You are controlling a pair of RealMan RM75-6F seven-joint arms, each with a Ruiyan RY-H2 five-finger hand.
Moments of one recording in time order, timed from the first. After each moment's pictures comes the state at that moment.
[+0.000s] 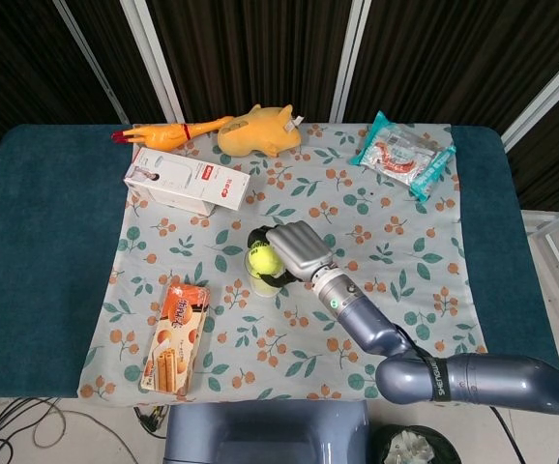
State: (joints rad) left arm -0.01 -1.04 -0.12 -1.65 1.31 1.54 0.11; right arm 1.11 -1.35 0.32 -1.80 -0.67 0.86 -0.39
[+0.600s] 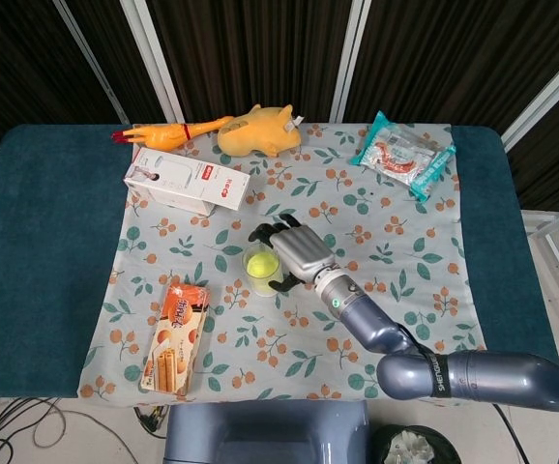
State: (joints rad) left arm -0.01 -1.04 -0.12 -1.65 1.31 1.53 0.11; right arm 1.14 -1.33 0.29 -1.79 -0.61 0.82 -0.38
